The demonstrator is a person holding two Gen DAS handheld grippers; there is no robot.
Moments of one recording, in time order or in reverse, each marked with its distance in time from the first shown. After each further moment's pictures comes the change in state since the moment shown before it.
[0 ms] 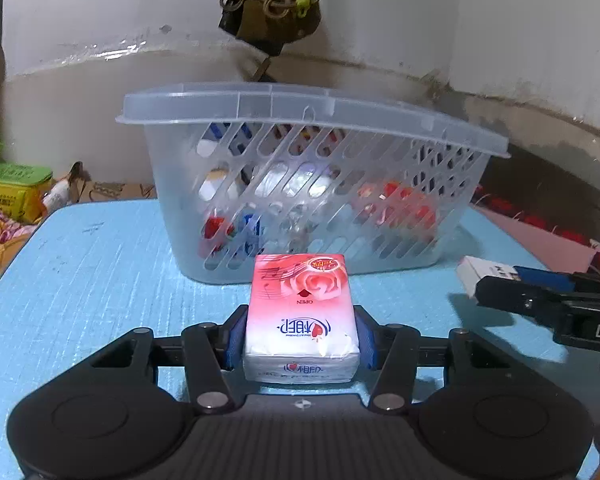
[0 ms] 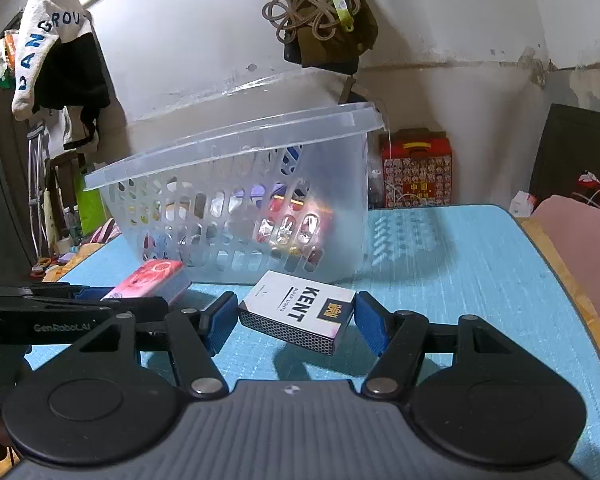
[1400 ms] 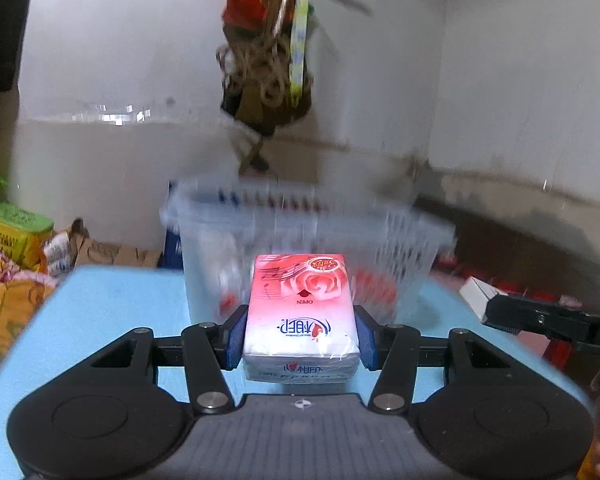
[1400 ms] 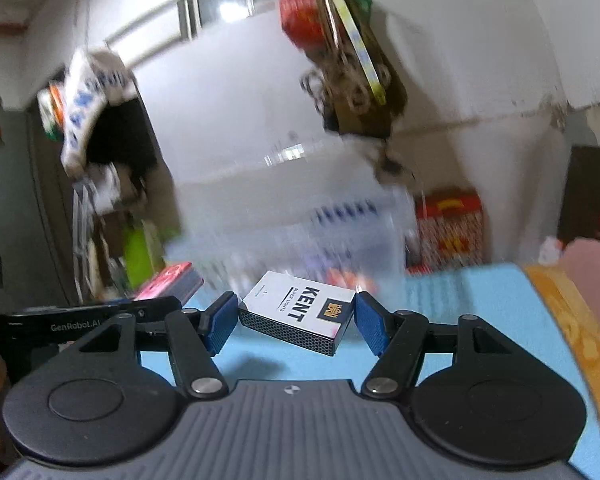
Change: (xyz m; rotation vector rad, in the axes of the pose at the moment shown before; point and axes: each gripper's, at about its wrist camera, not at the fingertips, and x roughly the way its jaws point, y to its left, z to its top) left arm -0.083 0.016 0.010 -0.039 -0.251 -0.065; right arm -0.066 0.011 0.027 0.013 -0.209 0.141
